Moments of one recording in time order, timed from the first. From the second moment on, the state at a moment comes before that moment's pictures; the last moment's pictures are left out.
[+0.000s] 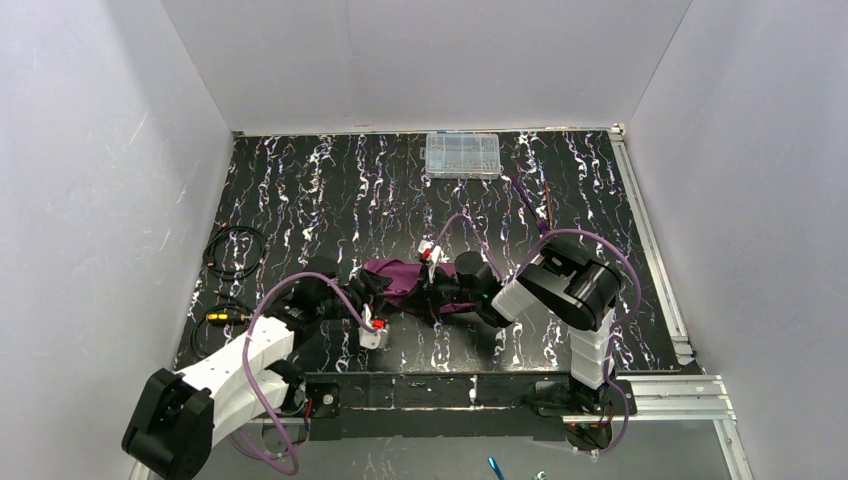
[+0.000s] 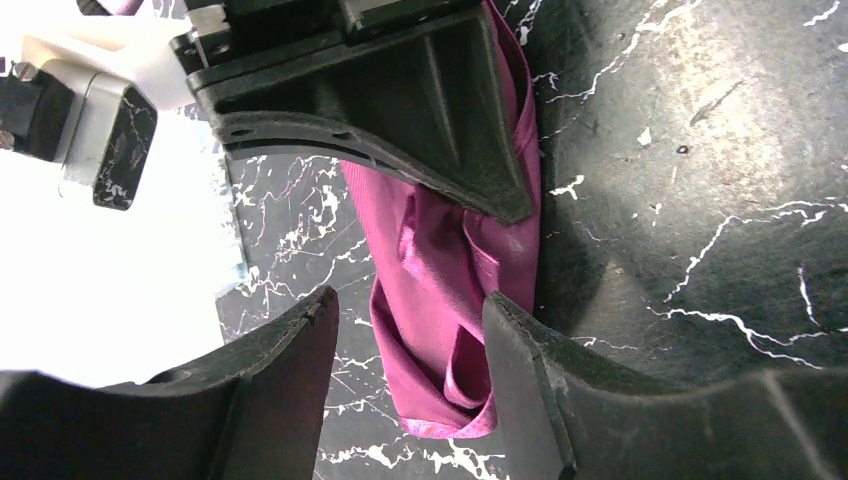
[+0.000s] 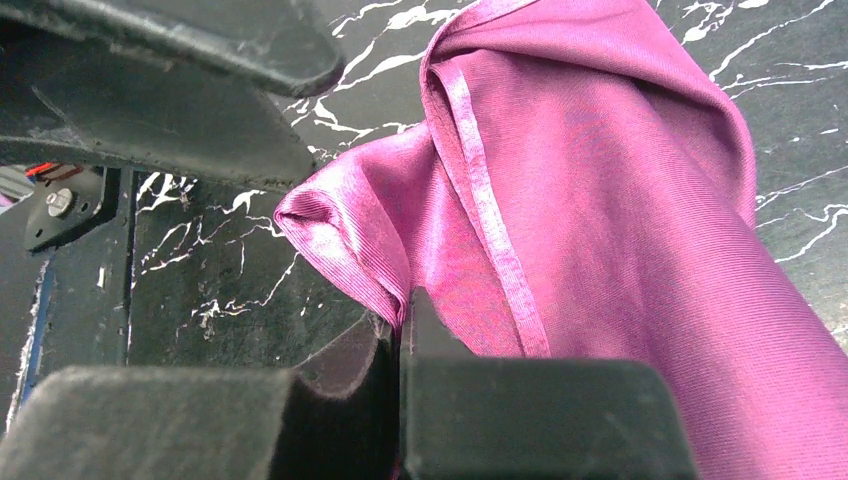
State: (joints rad) left arm -0.49 0.97 0.34 -0.06 0.66 1.53; right arm 0.89 1.93 0.60 1.04 -0.54 0.22
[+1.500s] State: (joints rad) left arm -0.52 1.19 0.44 -0.06 0.59 1.46; right arm 0.84 1.98 0.65 1.03 -0.65 0.34
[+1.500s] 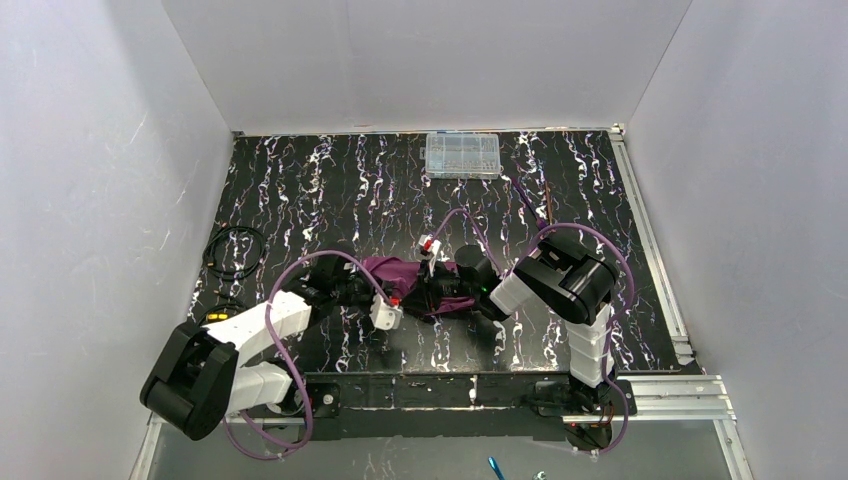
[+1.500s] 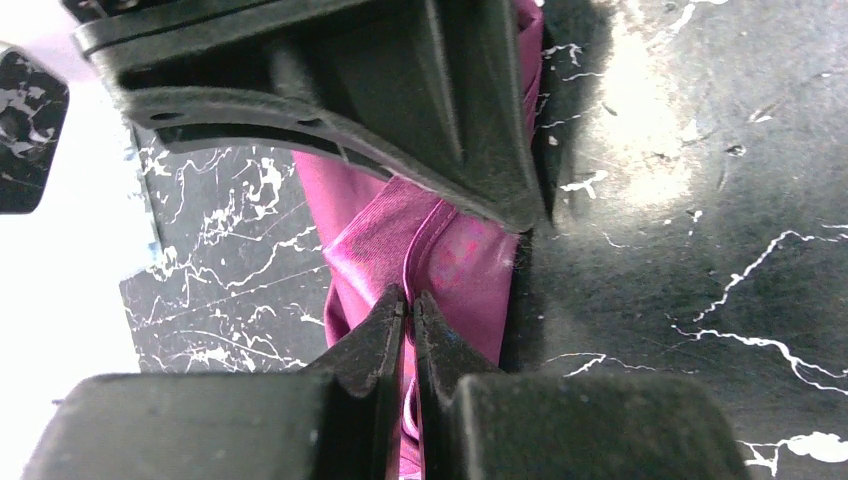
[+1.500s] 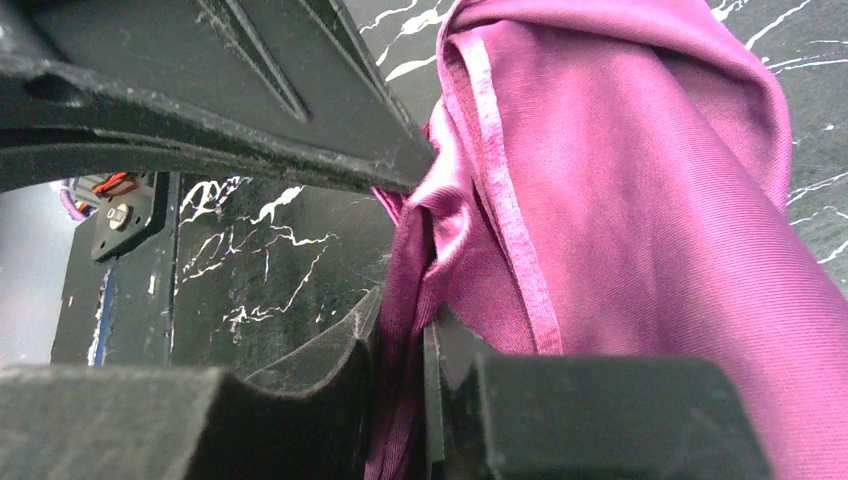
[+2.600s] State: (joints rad) left arm -0.53 1.18 0.54 -0.12 0.52 1.06; right arm 0.85 1.98 0.65 1.02 -0.64 0.34
